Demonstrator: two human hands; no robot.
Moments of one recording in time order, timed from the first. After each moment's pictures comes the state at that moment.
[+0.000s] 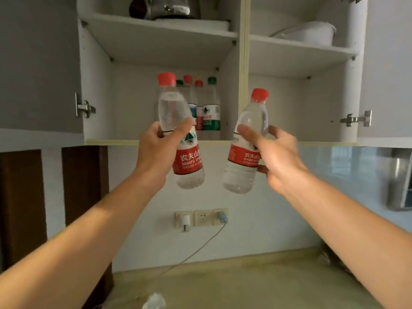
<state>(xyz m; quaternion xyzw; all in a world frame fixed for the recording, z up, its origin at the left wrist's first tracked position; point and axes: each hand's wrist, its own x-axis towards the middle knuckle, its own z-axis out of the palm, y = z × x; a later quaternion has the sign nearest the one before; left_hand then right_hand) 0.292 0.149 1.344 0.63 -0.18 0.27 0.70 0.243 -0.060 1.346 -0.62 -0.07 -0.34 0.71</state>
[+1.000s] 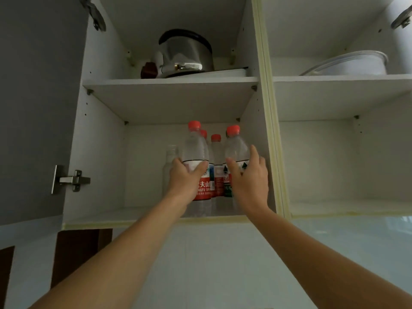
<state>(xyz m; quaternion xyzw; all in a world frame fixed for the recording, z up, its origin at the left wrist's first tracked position) 0.497 0.108 1.437 0.69 -0.16 0.35 0.61 0.502 -0.037 1.422 -0.71 -0.08 -0.55 0.44</state>
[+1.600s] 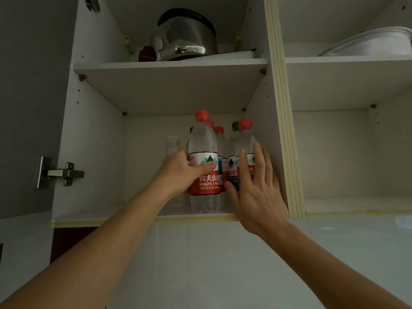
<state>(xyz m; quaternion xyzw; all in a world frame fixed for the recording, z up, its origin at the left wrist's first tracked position) 0.505 0.135 1.449 0.81 -0.21 0.33 0.44 0.527 -0.056 1.380 -0.81 -0.09 -0.57 0.08</state>
